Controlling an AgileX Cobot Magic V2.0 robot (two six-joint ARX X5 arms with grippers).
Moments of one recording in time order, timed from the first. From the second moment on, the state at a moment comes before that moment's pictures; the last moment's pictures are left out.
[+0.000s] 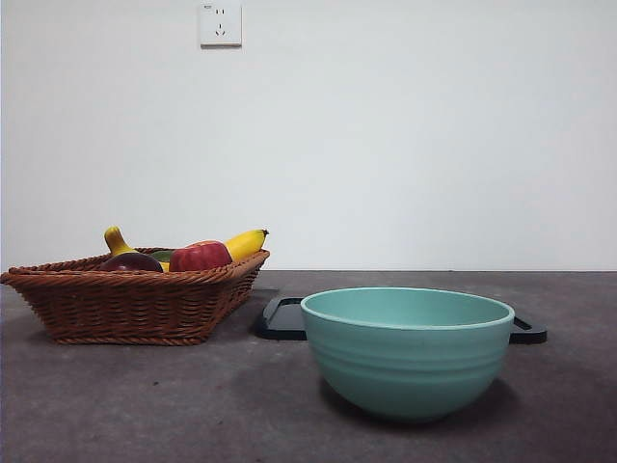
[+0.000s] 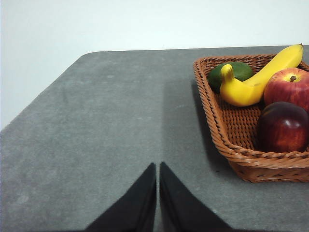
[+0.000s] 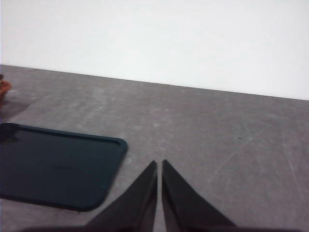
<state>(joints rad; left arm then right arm) 0.07 0.01 0.03 -0.18 0.02 0.06 -0.09 0.07 0.13 -0.12 -0.18 -0.05</state>
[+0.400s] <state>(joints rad) 0.07 0.01 0.03 -0.18 0.02 0.06 -0.08 0.01 0.03 -0.09 -0.11 0.01</state>
